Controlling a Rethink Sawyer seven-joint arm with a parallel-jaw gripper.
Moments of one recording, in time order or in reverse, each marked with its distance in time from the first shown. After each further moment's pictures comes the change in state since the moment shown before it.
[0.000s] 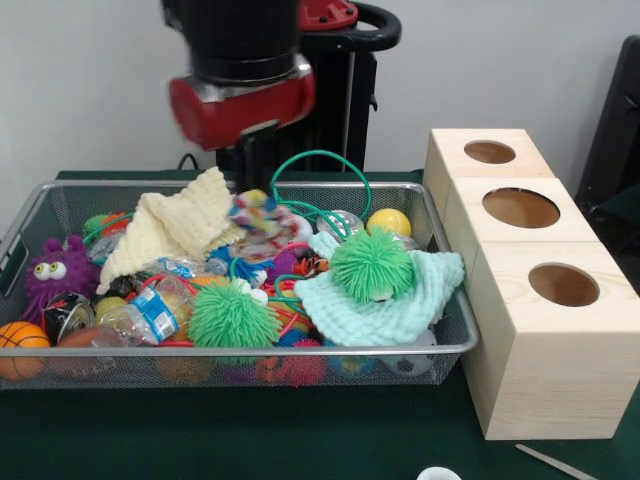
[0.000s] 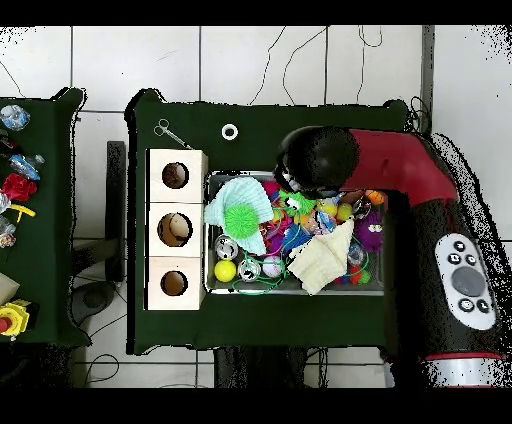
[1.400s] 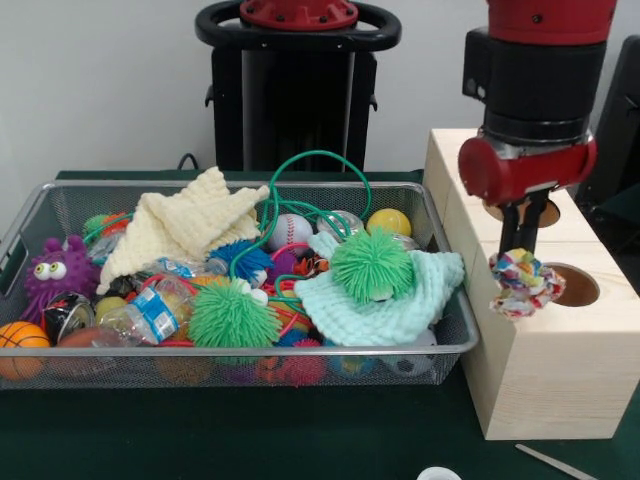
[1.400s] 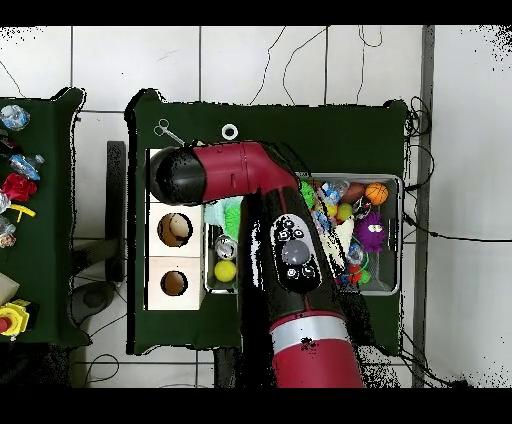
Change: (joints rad) arm 0.340 0.097 -0.164 0.016 0.123 -0.316 0.432
